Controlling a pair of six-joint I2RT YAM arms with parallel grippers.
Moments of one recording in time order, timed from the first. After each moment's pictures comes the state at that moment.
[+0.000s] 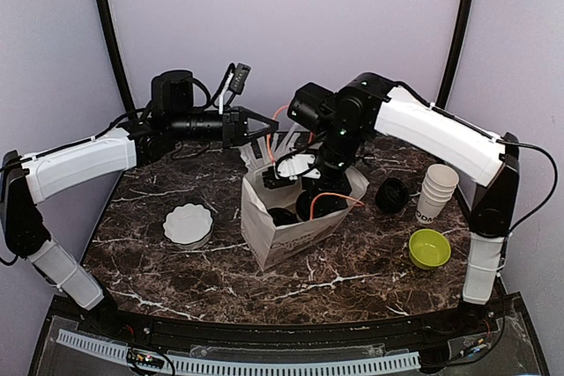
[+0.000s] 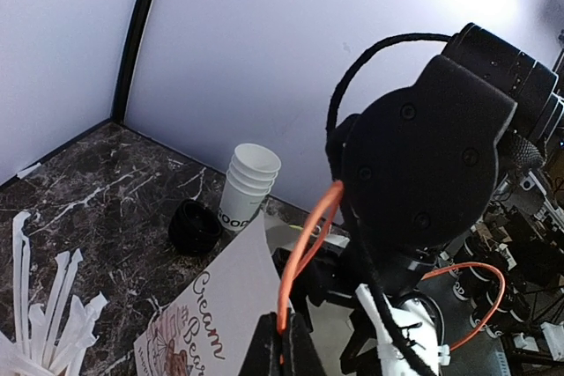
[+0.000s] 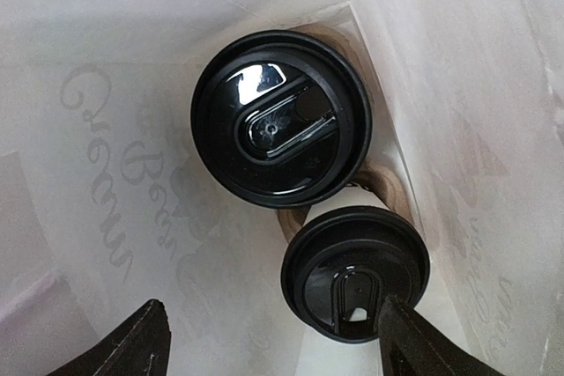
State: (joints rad) left arm -0.65 1.53 1.29 0.09 0.77 -0.30; right arm 0.97 1.93 2.06 -1.45 -0.15 -0.78
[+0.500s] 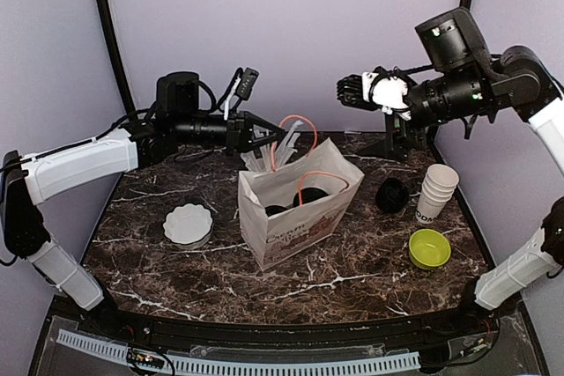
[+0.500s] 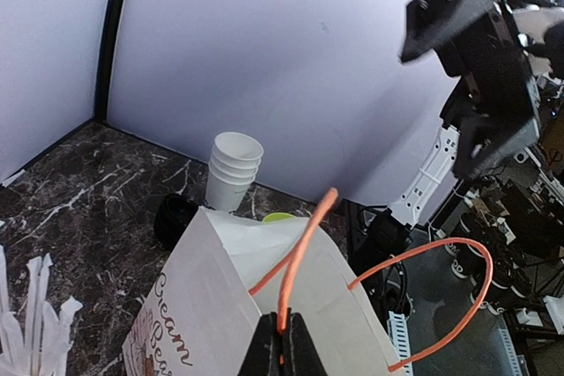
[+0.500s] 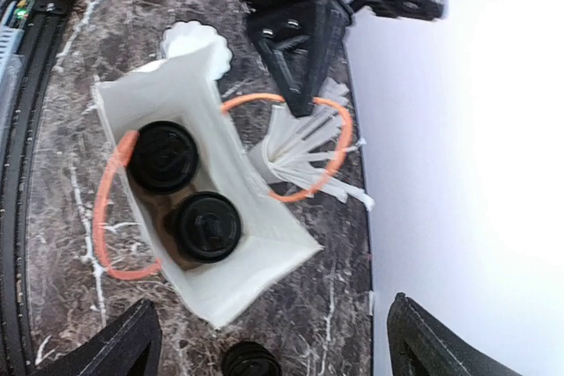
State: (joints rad) left arm -0.68 1.53 1.29 0.06 0.78 -0.23; right arm 0.99 1.42 1.98 -1.24 0.00 -0.80
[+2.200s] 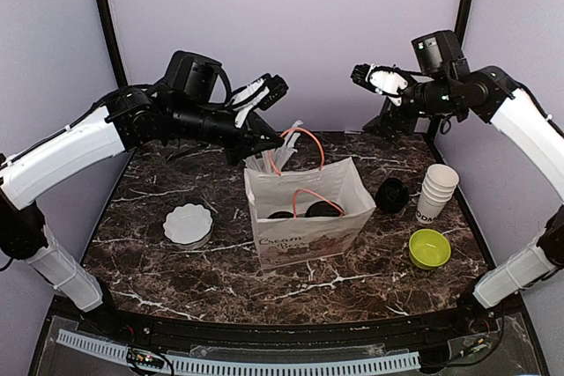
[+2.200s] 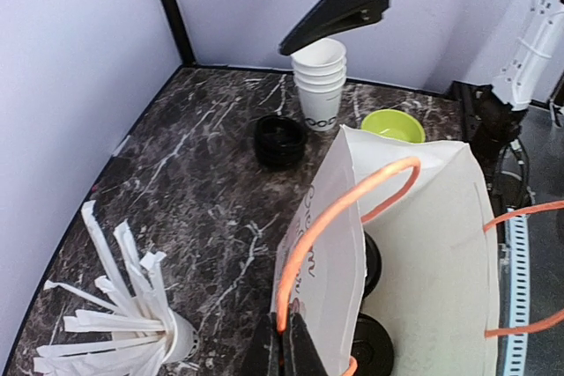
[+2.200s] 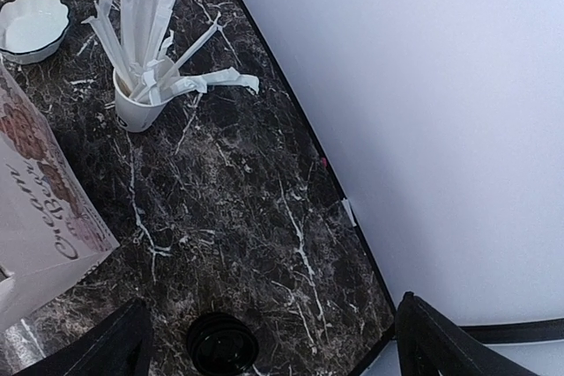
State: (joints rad) left arm -0.89 1.51 1.60 -0.60 0.28 0.26; right arm 0.61 1.39 1.67 -0.89 0.03 -0.71
